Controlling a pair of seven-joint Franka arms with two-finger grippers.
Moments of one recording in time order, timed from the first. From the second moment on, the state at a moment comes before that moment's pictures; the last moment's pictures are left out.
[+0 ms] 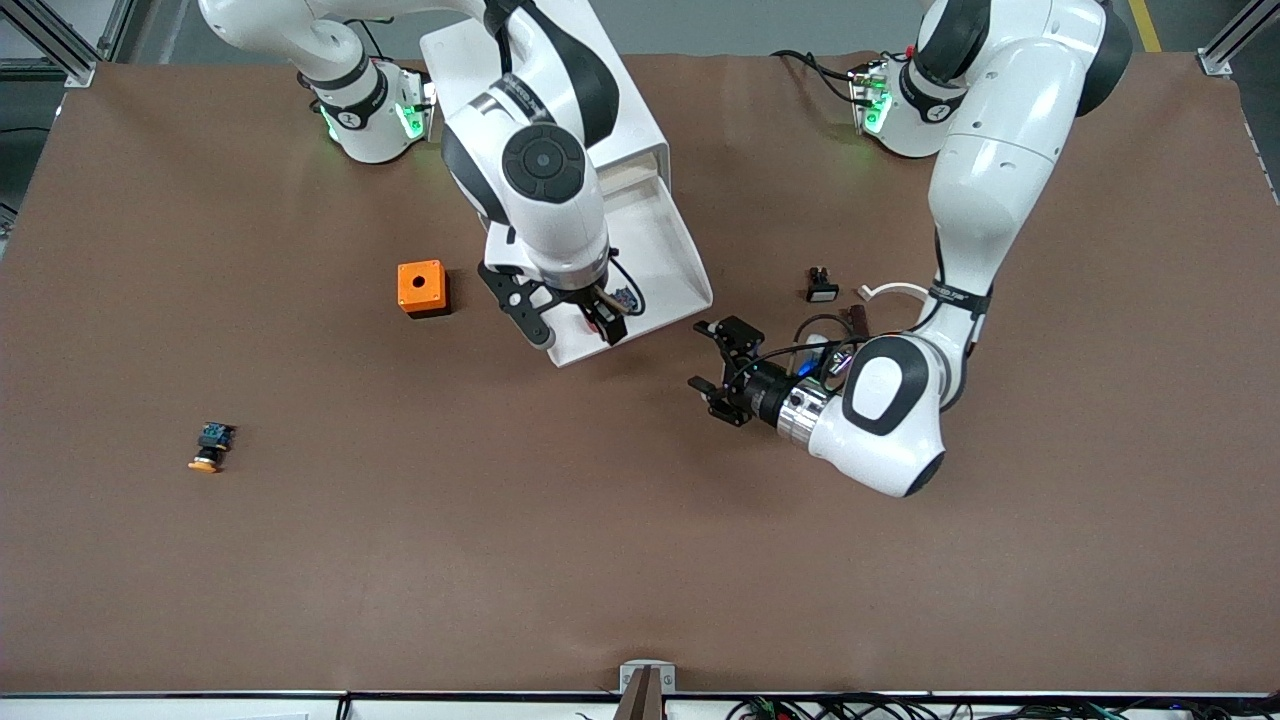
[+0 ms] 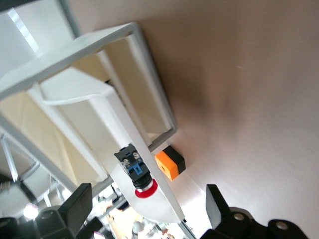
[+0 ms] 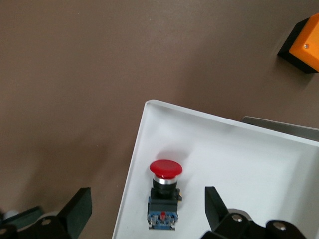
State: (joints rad) left arm -0.29 0.88 -0.08 -1.22 -0.96 1.57 -1.90; right arm 0.72 0.48 -0.02 -1.45 0.05 1.87 1.61
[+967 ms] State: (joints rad) left arm -0.29 0.76 -0.01 -1.19 -0.42 1.57 -1.05; right arm 0.76 0.58 -0.01 -1.43 0.06 1.88 1.61
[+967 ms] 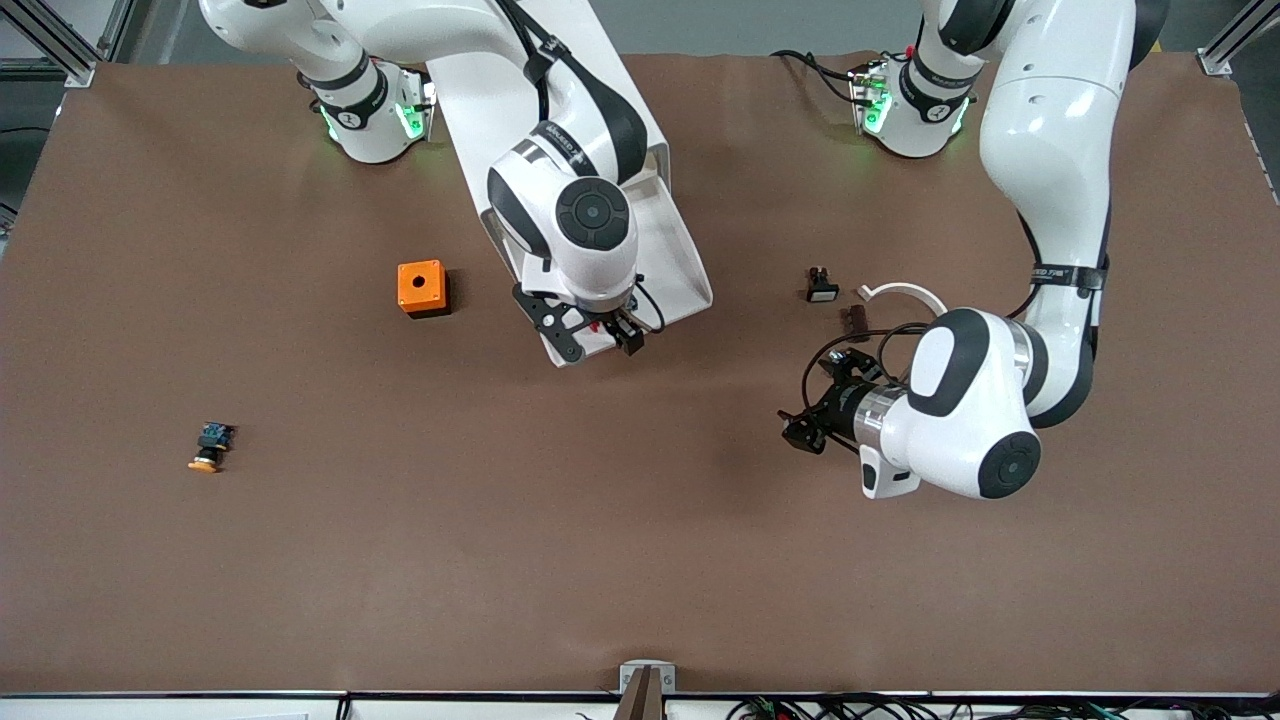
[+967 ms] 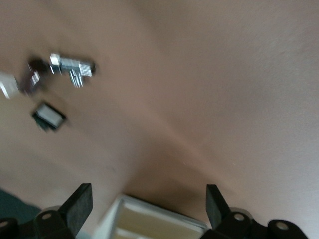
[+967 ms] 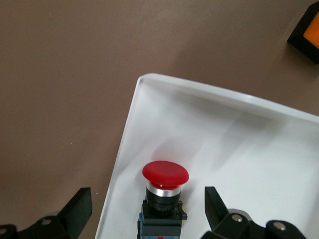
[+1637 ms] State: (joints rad) left arm -0.35 0.69 -0.01 -1.19 -0.18 1.57 -0.78; right arm 0.78 0.59 -0.01 -1.43 0.06 1.88 1.61
